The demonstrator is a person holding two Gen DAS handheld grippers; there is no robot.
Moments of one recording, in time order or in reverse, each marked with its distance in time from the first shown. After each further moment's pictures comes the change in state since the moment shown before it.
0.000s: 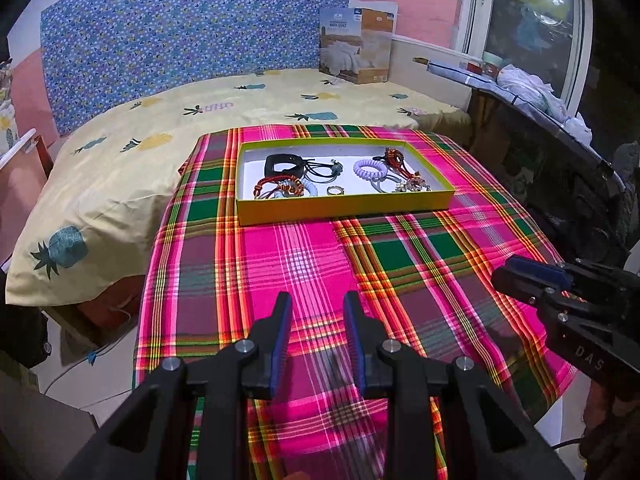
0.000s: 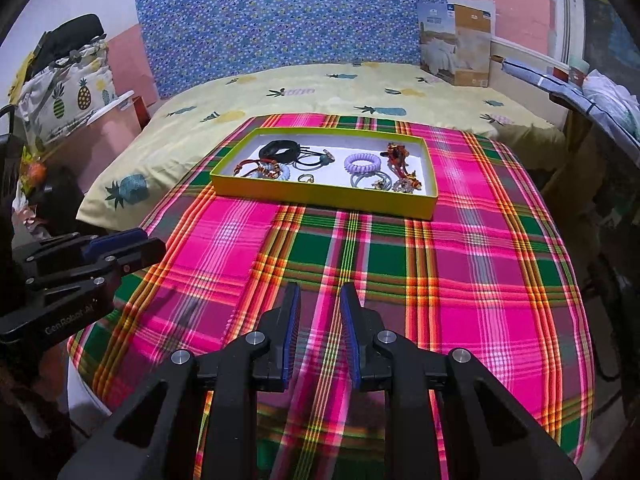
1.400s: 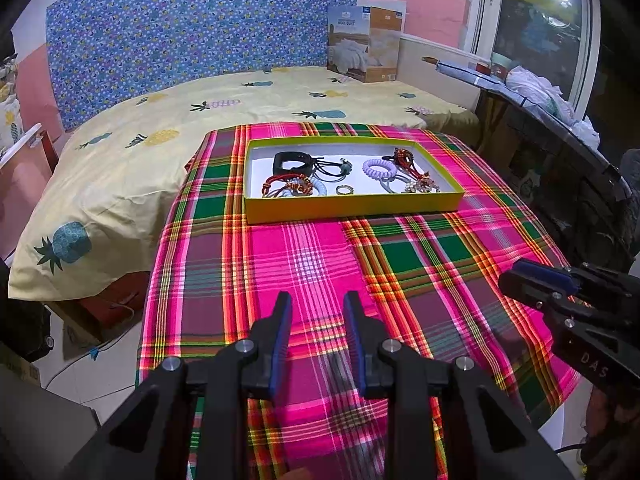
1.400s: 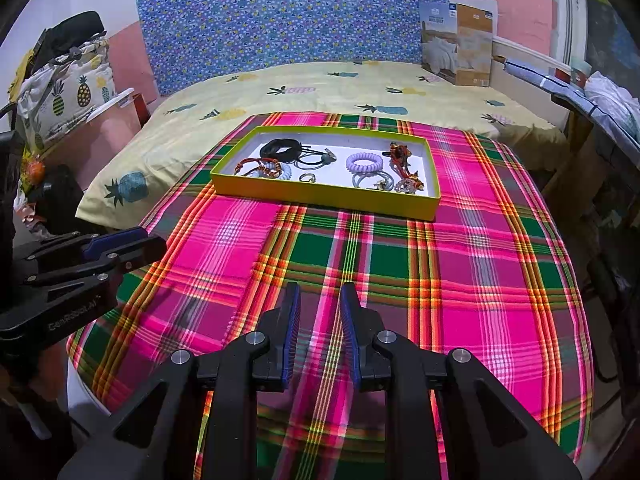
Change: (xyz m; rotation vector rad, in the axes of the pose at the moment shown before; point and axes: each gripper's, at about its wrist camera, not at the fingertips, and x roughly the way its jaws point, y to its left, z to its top) left arm 0.003 0.003 0.000 -0.016 0.007 0.019; right arm 0.003 0.001 0.002 -0.003 0.007 -0.003
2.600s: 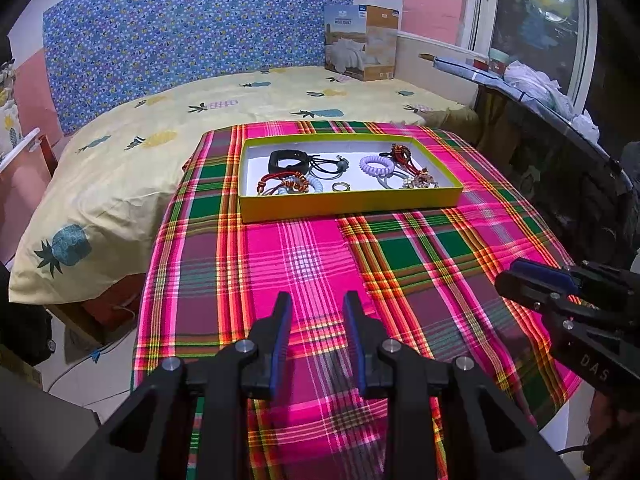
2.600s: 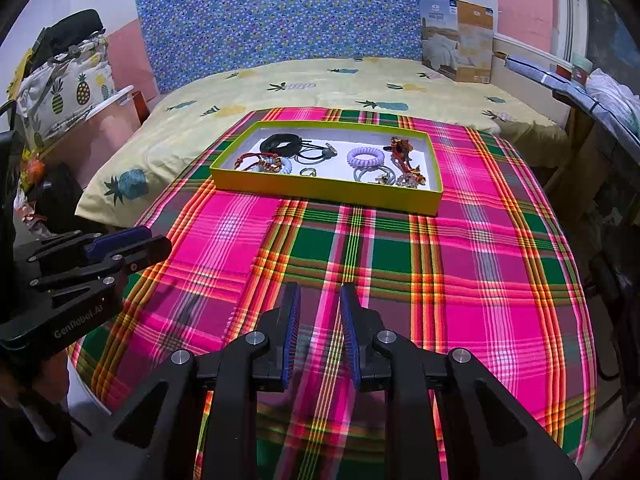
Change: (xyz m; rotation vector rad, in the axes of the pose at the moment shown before) left arm 0.001 -0.008 0.000 0.014 0.000 0.004; right arm 0.003 0.003 -0.003 0.003 0.010 0.000
